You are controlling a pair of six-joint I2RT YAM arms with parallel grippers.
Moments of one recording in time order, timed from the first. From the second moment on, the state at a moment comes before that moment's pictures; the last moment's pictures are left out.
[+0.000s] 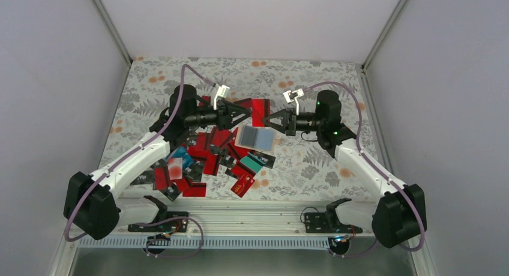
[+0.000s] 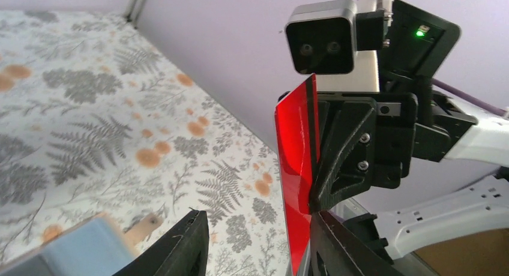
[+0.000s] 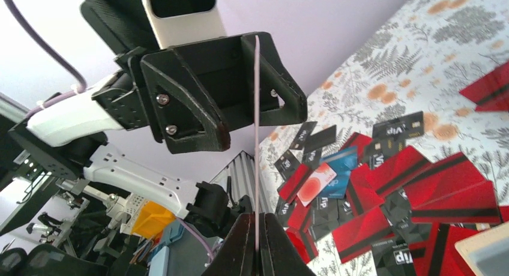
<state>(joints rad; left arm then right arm) -0.52 1.24 0.93 0.07 0.76 -0.47 0.36 1.20 0.82 0.11 -1.10 0.54</state>
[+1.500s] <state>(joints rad) -0.56 1.57 0.97 -0.02 0.46 -0.45 0.36 1.38 0.78 -0.13 -0.61 0.51</state>
